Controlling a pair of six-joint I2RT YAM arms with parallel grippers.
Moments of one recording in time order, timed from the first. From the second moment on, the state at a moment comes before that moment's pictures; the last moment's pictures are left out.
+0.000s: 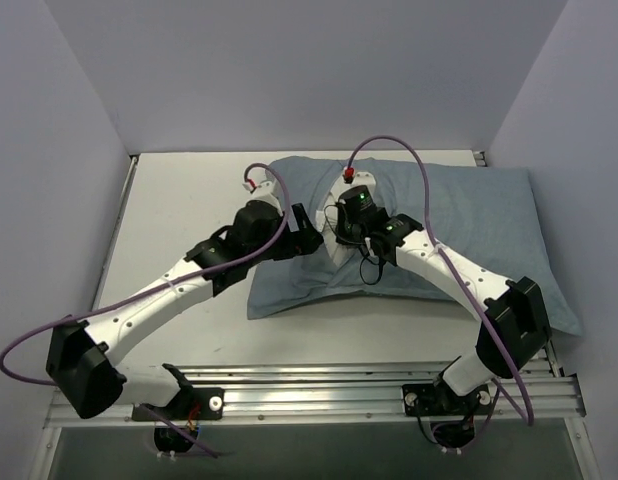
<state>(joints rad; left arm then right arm) -0.76 1.30 1.11 -0.30 -0.10 -0.79 0.63 1.53 1.20 -0.39 0.24 0.48</state>
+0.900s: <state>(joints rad) -0.79 1.30 0.69 -0.02 -0.27 -1.01 0.60 1.47 1.17 -0.45 0.04 0.59</state>
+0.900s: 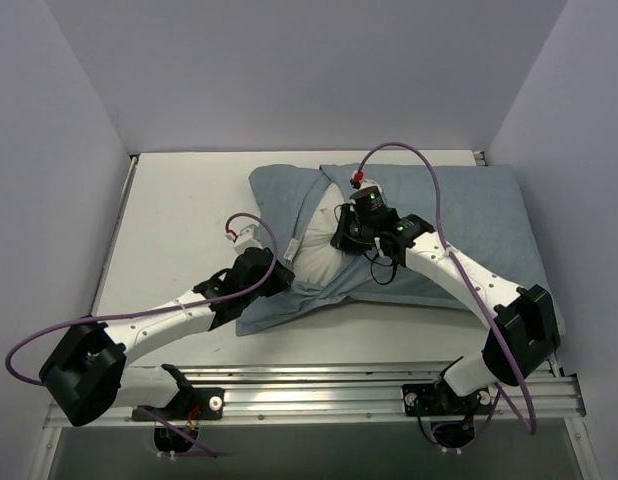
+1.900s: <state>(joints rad) -0.70 1.35 0.59 0.22 0.07 -0.91 1.03 1.52 1.50 -0.67 0.37 0.48</state>
